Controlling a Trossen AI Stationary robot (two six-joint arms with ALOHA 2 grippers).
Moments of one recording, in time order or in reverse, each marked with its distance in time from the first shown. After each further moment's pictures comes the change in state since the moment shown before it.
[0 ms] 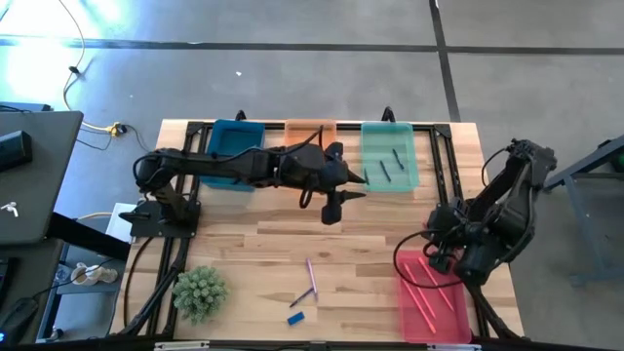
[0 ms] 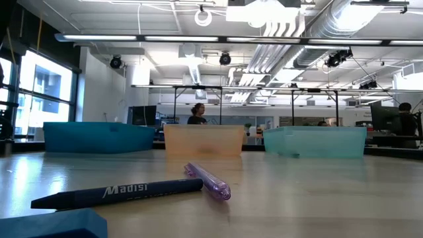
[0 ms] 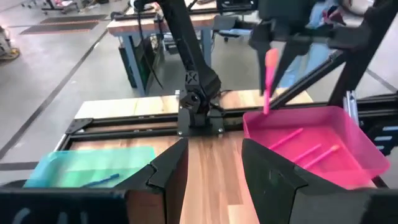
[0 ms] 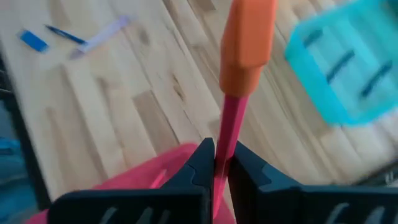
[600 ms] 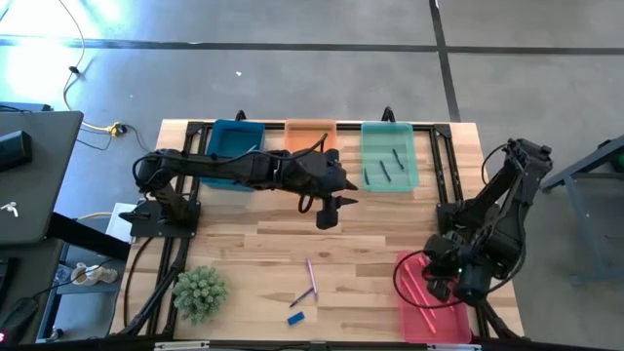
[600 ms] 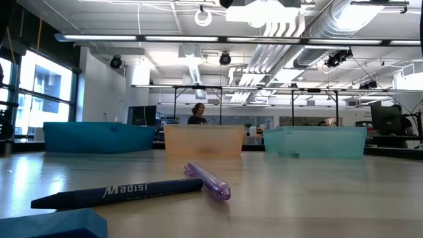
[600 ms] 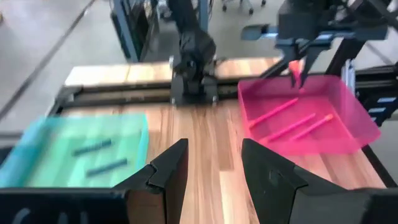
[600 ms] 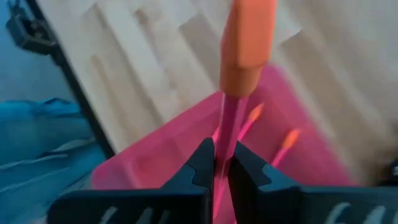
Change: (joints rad) left arm -0.015 0.002 0.000 -0.126 -0.008 -0.029; right arm 0.105 -0.001 -0.256 0.380 -0.199 0.222
